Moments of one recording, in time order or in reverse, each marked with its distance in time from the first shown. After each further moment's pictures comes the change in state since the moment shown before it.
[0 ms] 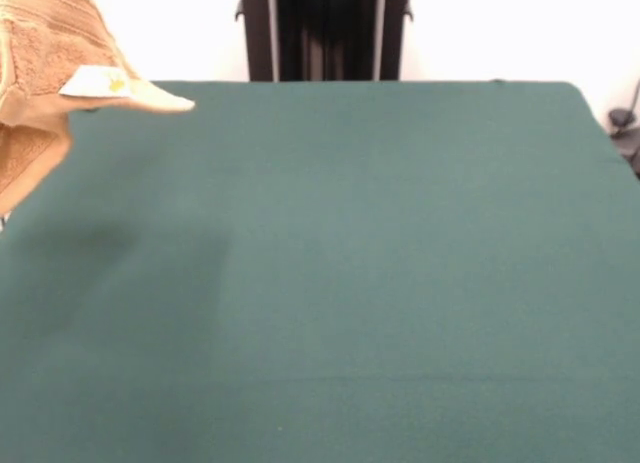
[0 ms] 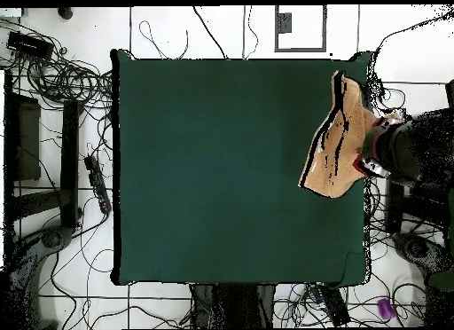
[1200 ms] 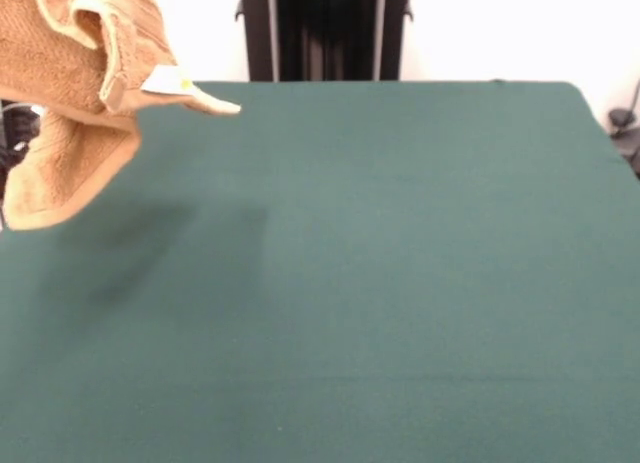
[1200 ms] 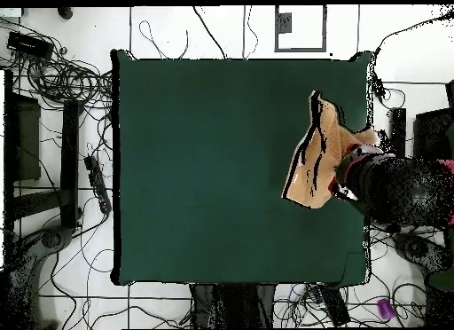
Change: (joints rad) arm -0.034 -0.102 -0.023 0.244 0.081 -0.230 0.000
